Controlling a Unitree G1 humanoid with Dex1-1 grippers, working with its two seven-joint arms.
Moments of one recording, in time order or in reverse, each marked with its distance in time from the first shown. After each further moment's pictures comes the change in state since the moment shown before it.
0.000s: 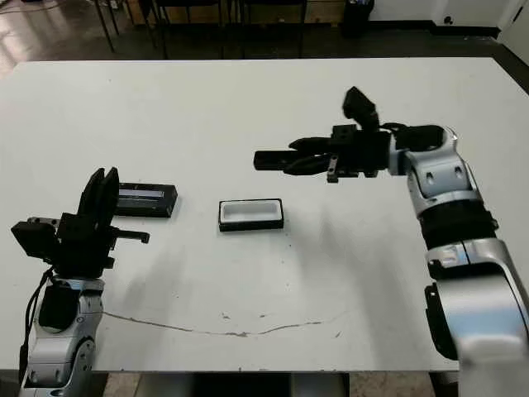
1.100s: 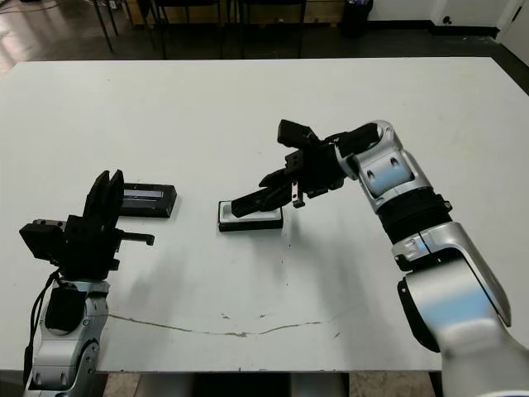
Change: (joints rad) left arm 0.016 -0.004 -0.024 -0.019 0.023 0.004 0.032; right arm -0.034 0.096 0.170 0.039 -0.143 0.067 0.054
